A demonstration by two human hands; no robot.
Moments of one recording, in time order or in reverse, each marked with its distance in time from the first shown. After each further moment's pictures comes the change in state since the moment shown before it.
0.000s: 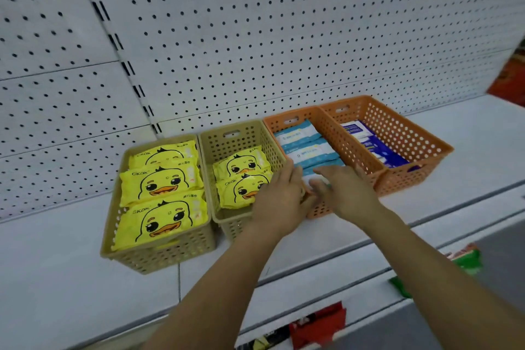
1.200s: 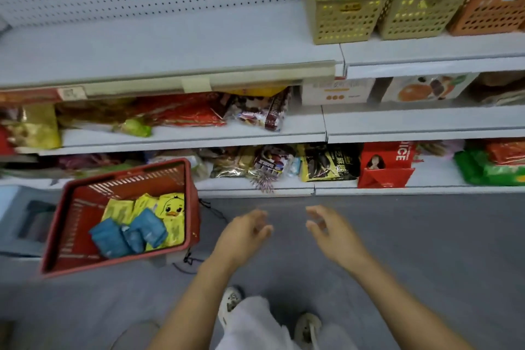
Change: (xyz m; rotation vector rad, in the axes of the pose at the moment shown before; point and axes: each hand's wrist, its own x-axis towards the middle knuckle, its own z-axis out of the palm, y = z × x) left_hand -0.654 -0.115 0.046 -0.465 -0.275 -0.643; right_hand -0.523 -0.259 0.155 0.527 -0.542 -0.044
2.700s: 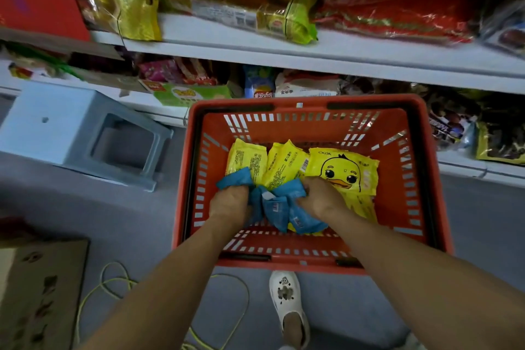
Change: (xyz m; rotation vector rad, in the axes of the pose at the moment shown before) left_hand 0.059 -0.545 -0.135 0.391 -0.073 -0.382; right_hand 0.228 -0.214 0.520 -0.319 -0.409 0.081
